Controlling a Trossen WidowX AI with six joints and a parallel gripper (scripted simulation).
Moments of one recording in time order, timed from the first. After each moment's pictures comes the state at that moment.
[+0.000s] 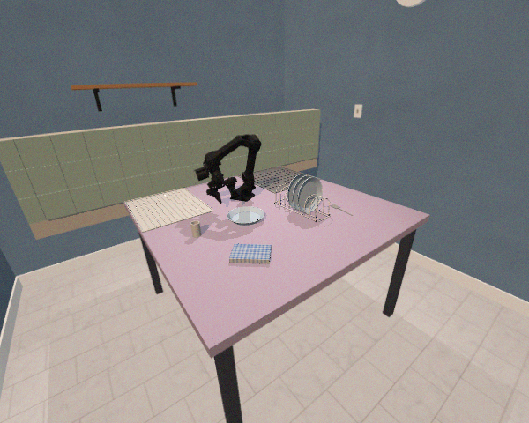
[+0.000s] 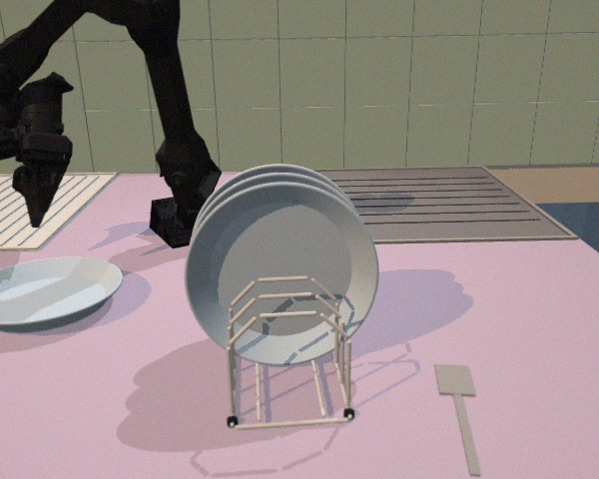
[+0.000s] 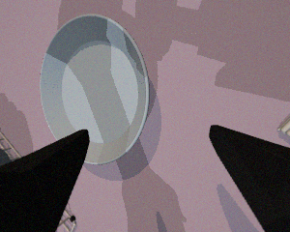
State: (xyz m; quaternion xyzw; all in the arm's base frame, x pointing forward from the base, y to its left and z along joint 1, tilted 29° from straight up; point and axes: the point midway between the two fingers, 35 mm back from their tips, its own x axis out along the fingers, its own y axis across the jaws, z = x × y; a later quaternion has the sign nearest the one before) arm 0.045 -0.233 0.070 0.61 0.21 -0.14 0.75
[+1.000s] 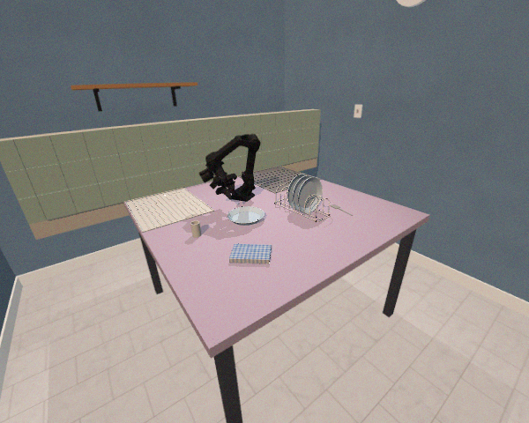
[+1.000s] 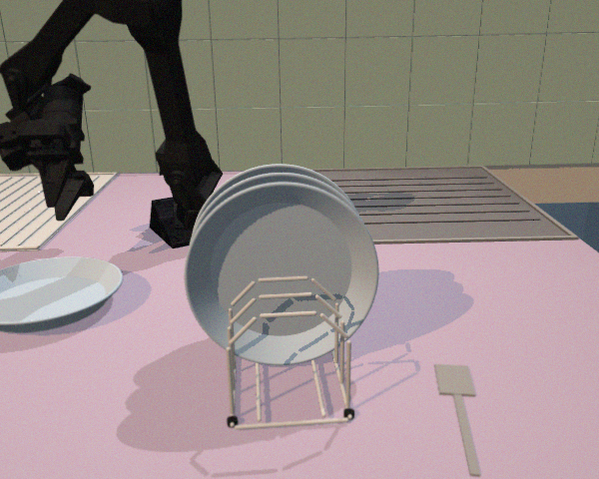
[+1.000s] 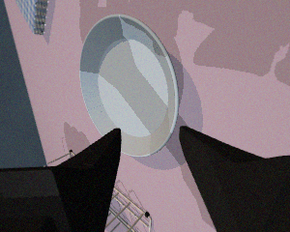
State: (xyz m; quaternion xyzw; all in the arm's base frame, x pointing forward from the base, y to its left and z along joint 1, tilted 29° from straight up) arm 0.051 -0.208 0.087 0.76 0.12 -0.13 0.63
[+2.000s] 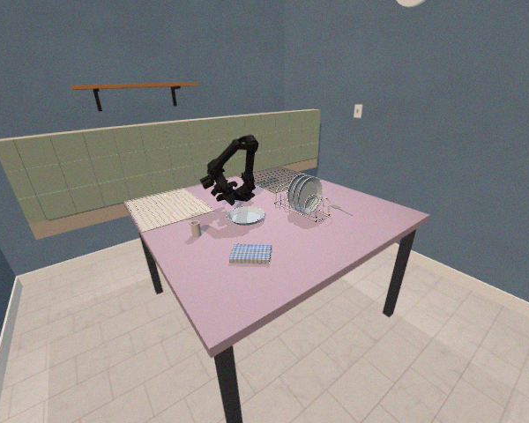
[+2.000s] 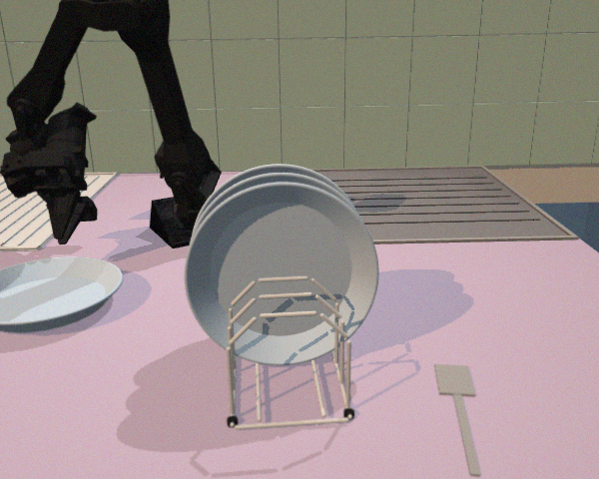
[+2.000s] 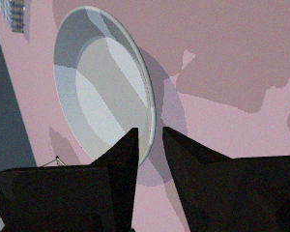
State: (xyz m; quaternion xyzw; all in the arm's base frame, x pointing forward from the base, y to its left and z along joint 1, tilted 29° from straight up) arm 0.071 -0.202 0.050 0.76 0.12 -0.13 0.63
